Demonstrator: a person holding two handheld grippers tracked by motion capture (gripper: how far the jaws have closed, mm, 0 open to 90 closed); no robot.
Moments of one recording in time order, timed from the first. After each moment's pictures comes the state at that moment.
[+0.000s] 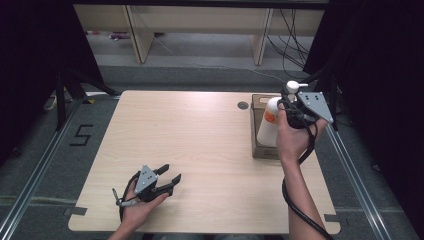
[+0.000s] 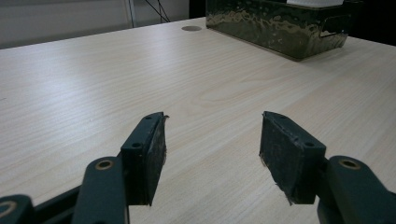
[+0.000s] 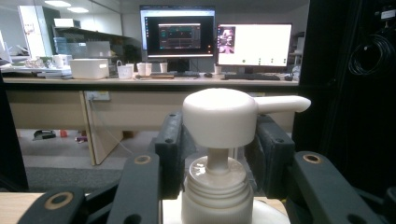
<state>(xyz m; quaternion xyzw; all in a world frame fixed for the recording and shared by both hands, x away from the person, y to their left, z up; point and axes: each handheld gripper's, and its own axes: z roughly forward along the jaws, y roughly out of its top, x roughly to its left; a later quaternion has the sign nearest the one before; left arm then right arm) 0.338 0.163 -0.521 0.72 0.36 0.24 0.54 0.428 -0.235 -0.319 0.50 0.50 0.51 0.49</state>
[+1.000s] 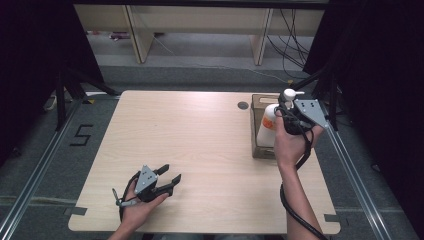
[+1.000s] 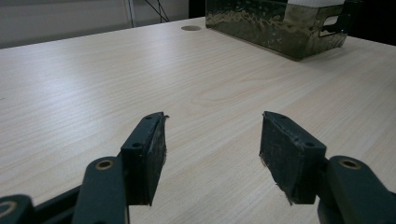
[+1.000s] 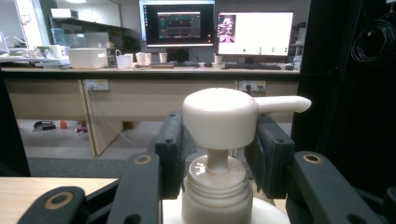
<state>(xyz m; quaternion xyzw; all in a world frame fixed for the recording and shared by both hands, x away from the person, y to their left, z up) 0.337 0.163 -0.521 0.72 0.36 0.24 0.54 0.427 -0.235 -0.340 0.51 0.51 0.50 0.48</state>
